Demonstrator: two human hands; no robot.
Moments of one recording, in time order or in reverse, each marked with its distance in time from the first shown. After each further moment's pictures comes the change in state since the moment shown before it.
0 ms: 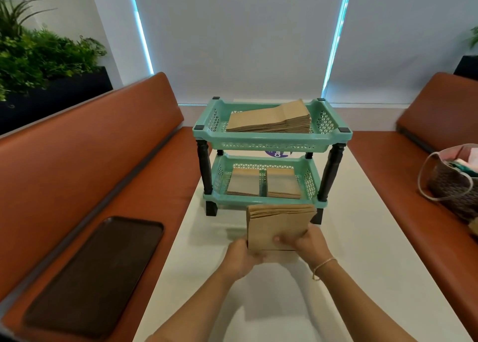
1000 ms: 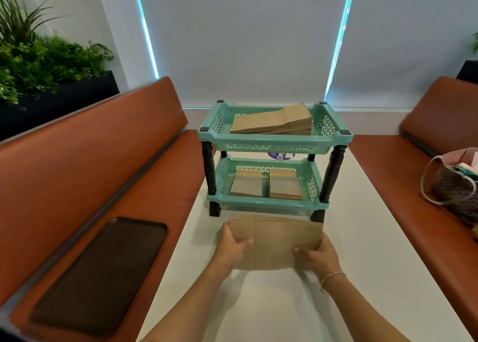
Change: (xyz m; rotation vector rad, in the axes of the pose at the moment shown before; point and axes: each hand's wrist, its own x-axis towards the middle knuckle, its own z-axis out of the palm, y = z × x) left_hand -0.010 0.009 -0.020 -0.218 0.211 -0.073; right_hand -0.010 0.037 -0.013 0.231 0.146 0.188
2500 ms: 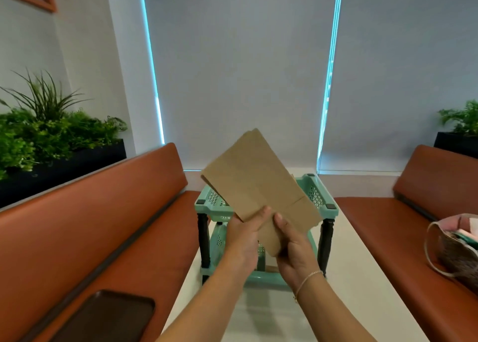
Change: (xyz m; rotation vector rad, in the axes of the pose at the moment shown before) left_hand -0.031 0.198 0.027 -0.827 -0.067 0.358; right_hand -0.016 -0.174 0.067 0.866 -0.317 -0.190
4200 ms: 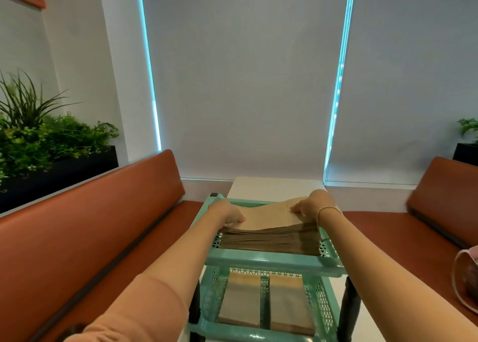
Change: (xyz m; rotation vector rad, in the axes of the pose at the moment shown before) left_hand 0.195 0.045 -0.003 1.735 -0.010 -0.318; right_hand 0.214 -0.080 0.013 -1.864 0.280 0.072
